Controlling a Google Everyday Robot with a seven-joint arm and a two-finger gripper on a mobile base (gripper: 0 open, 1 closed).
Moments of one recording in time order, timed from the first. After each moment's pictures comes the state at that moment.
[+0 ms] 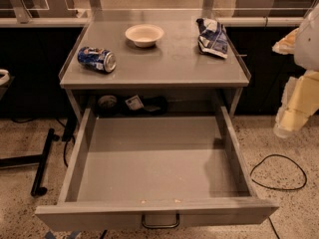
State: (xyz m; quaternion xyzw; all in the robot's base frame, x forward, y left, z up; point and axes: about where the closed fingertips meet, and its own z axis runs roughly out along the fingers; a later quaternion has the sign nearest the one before) arm 0.438 -0.217 0.976 -0.60 0.78 -0.03 0.16
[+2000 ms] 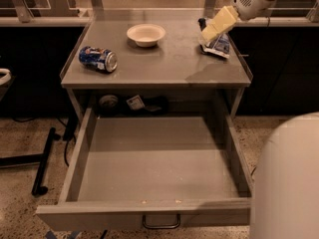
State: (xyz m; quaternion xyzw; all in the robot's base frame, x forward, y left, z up) arm 0.703 -0.183 0.962 -0.34 0.90 0.08 0.27
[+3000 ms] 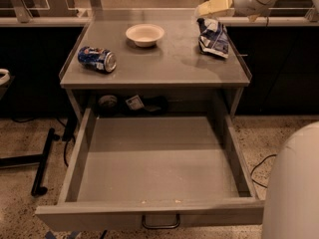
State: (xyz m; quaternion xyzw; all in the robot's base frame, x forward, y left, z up) arm 0.768 -0.199 0.976 -0.10 0.91 0.14 0.38
